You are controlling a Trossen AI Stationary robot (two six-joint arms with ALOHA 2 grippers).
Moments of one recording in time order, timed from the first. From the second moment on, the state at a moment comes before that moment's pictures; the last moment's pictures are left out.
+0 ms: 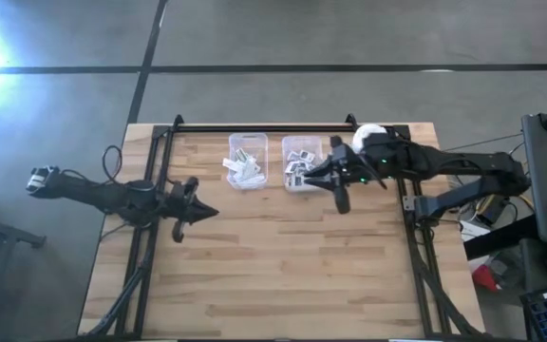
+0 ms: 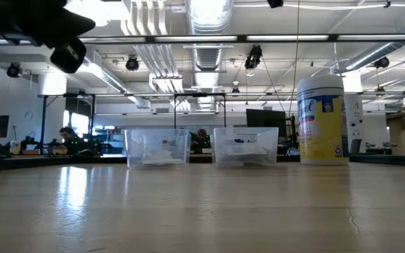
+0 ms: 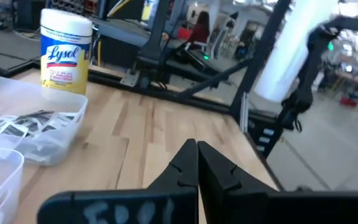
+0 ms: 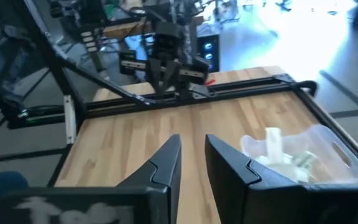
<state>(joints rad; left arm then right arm) -0.19 0.43 0.27 0.14 -0.09 -0.32 -0.03 1.21 1.22 -0.31 -0.07 0.17</state>
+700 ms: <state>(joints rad) -0.19 0.14 0.11 -0.02 -0.02 -0.15 0.07 0.69 0.67 0.01 0.00 0.28</state>
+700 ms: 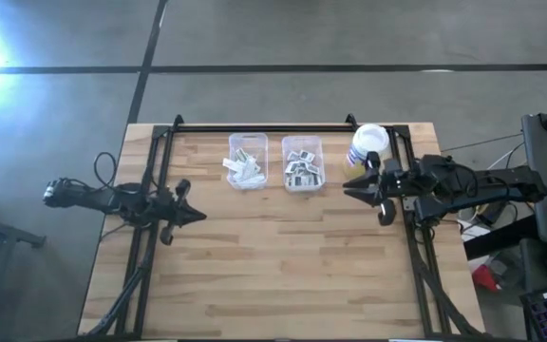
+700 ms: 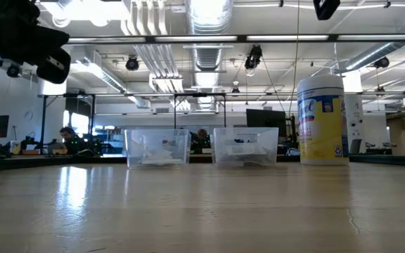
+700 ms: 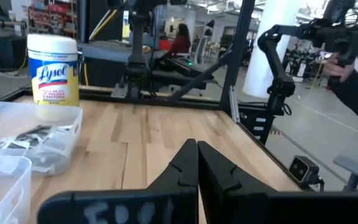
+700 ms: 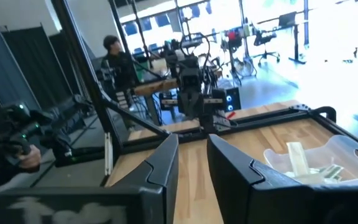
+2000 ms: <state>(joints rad) -0.19 0.02 0.01 0.02 -0.02 -0.18 0.07 0.28 0.28 0.05 0.09 0.18</state>
